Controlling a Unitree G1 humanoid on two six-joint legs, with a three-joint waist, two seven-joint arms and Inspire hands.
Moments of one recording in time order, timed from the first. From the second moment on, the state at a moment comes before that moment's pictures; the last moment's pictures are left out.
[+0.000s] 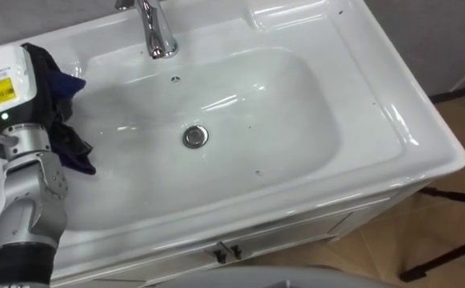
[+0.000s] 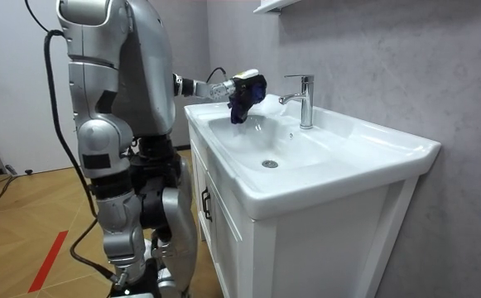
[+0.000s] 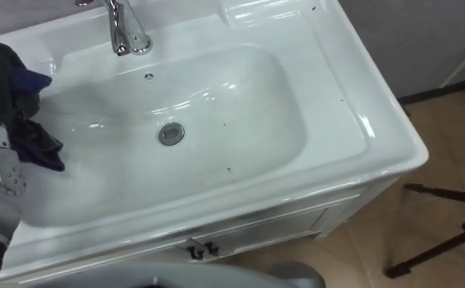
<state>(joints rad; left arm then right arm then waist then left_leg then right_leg) 0.05 0.42 0.12 0.20 0.98 0.08 0.49 0.14 -0.33 -0.01 1.33 0.02 0.09 0.05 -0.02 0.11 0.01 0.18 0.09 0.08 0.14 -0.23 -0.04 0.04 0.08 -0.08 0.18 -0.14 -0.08</state>
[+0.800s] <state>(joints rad) 0.08 0.42 0.27 0.17 0.96 0.10 0.54 0.16 -0.33 -0.02 1.31 -0.01 0.09 0.06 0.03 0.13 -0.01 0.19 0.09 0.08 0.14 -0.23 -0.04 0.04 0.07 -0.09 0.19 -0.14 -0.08</state>
